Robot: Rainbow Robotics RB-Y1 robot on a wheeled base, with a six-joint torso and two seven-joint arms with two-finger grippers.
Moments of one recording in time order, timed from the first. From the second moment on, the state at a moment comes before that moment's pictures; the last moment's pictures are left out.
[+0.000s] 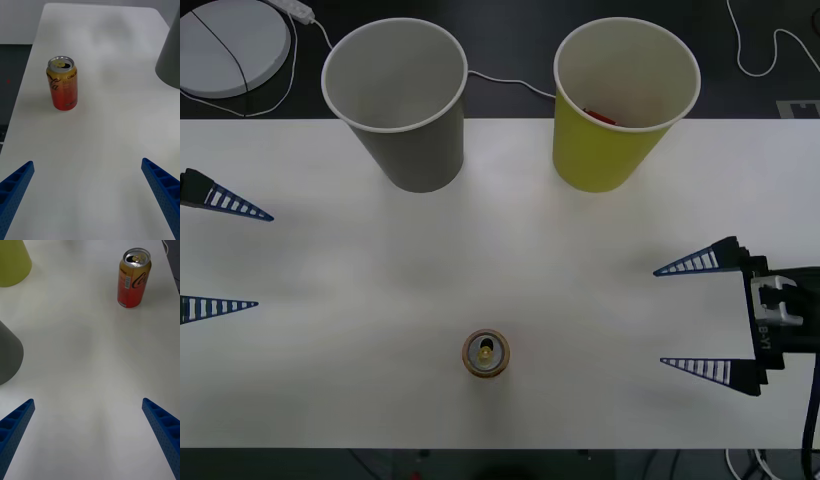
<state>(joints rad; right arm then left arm) 0.08 -0.71 -0.22 -1.85 1.45 -1.44 0.12 -0.13 0.98 0.29 -1.67 -1.47 -1.57 -0.14</state>
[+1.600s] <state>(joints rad) -0.13 -0.52 0.27 -1.20 1.14 -1.26 0.63 -0.13 0.98 0.29 -1.67 -1.47 -1.57 -0.14</state>
